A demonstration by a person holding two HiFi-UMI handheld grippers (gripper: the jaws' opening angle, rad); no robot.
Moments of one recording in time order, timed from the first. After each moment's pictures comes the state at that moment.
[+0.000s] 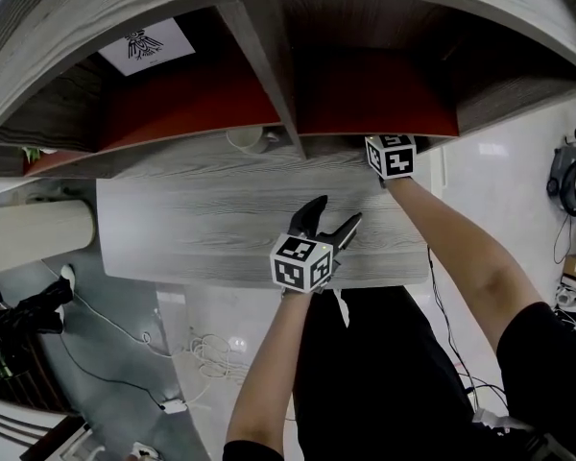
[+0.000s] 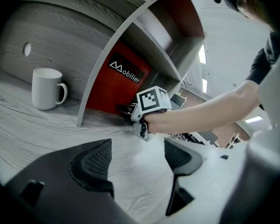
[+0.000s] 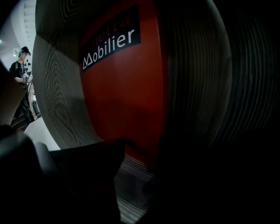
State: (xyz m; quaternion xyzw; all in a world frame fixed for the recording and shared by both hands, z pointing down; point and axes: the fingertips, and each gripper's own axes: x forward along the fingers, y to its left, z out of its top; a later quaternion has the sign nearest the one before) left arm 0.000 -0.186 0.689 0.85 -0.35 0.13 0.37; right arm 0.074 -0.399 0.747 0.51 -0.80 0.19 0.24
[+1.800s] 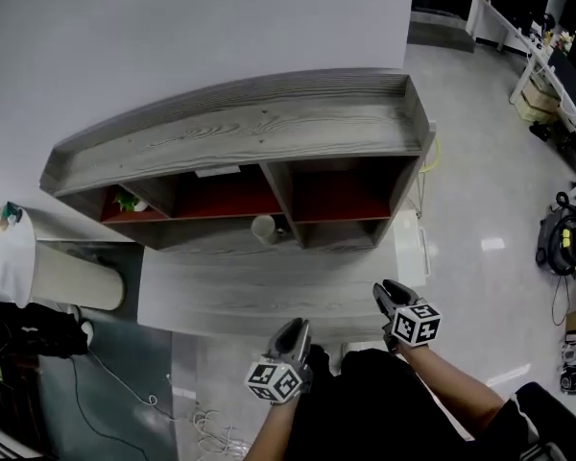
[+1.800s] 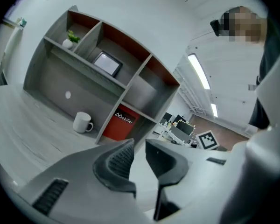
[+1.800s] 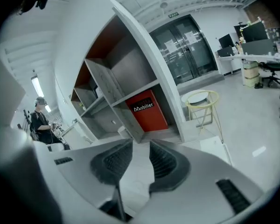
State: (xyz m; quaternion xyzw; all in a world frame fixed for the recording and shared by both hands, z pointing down) left arm -0.061 -0.050 0.513 0.81 -0.48 -0.01 0.32; right arm 0.136 -0.122 0.570 0.48 -0.79 0.36 0.09
